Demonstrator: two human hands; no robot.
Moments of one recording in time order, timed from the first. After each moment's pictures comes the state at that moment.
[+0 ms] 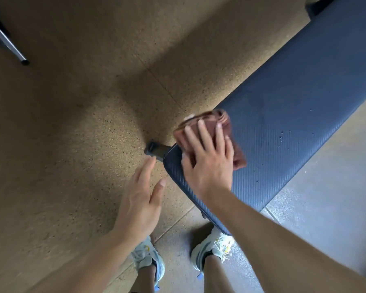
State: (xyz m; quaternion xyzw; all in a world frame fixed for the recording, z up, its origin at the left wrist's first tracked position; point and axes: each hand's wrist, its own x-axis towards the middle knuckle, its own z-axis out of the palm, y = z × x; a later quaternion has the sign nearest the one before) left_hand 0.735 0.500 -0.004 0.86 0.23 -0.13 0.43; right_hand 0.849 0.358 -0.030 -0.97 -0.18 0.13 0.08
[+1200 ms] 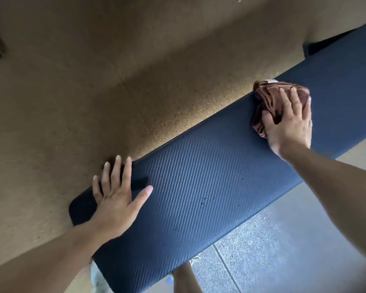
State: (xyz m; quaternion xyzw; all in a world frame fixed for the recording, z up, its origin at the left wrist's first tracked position) left_hand 0.899 0.392 -0.036 0.87 0.31 -0.26 0.29; right_hand 1.226 0.129 -0.033 -0.98 -0.06 0.16 0.07
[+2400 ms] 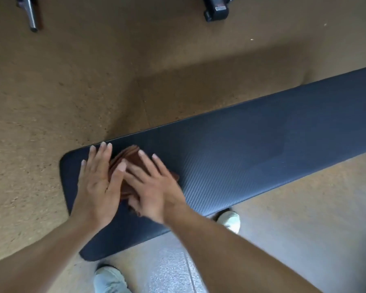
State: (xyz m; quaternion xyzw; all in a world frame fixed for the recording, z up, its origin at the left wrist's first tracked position) left_hand 0.863 0.322 -0.001 0.82 0.44 -0.01 0.35; right_hand 0.977 0.212 -0.047 -0.74 -0.64 0.22 0.03
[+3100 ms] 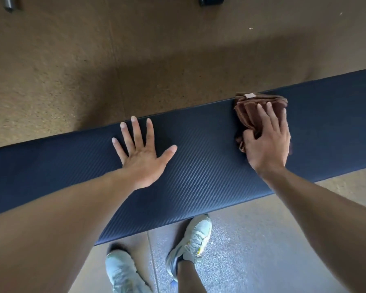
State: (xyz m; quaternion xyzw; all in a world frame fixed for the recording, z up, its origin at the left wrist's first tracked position) left_hand 1.081 0.232 -0.034 0.81 0.43 -0.25 0.30; right_hand 1.310 0.051 -0.041 -0.95 -0.25 0.12 0.14
